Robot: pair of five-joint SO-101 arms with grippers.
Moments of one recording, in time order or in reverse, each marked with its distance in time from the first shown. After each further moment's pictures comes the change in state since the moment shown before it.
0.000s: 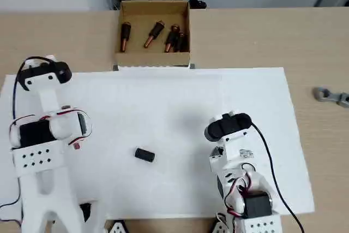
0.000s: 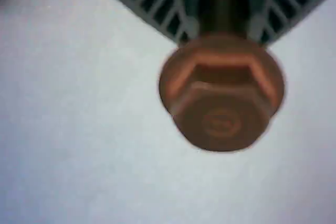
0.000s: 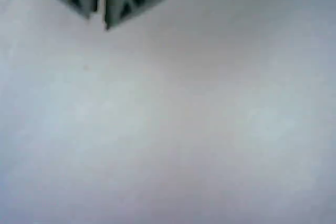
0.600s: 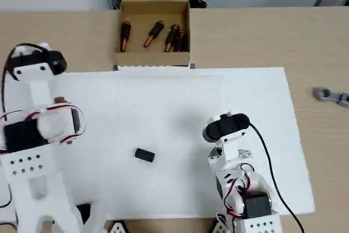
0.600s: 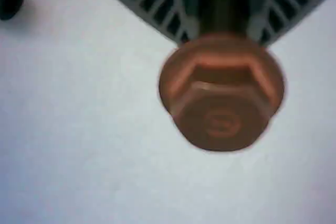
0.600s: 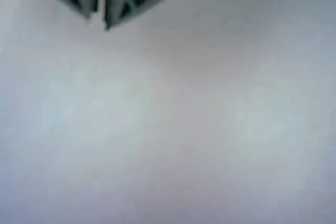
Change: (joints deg) left arm 0.0 0.0 -16.8 12.7 -3.1; right arm -1.1 0.0 0.2 0.0 0.0
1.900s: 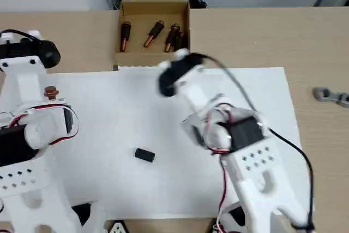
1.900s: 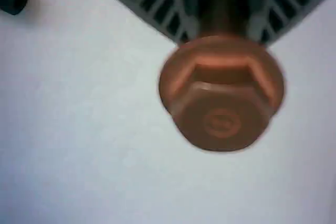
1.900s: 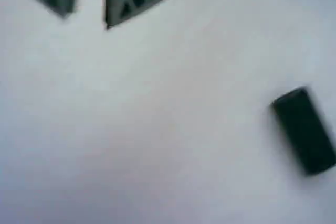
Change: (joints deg) left arm 0.0 -0.2 -11.3 5.4 -3.6; right arm -16.7 67.9 -69.1 12.9 12.3
